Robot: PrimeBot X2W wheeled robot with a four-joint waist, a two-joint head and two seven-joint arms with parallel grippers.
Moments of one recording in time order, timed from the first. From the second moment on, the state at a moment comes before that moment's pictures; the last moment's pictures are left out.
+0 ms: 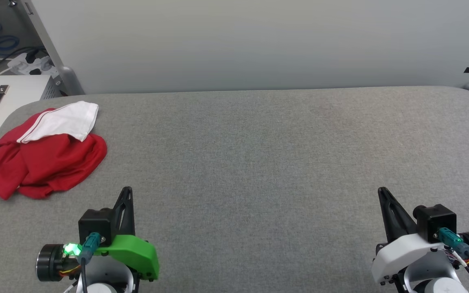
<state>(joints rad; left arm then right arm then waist) 0.02 0.06 0.00 0.00 -0.01 0.00 0.00 0.02 -0.05 0.00 0.00 0.01 0.13 0.00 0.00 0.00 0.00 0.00</state>
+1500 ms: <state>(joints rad) 0.02 0.06 0.00 0.02 -0.04 0.00 -0.03 0.02 -0.05 -0.01 0.01 0.03 0.13 -0.03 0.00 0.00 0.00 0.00</state>
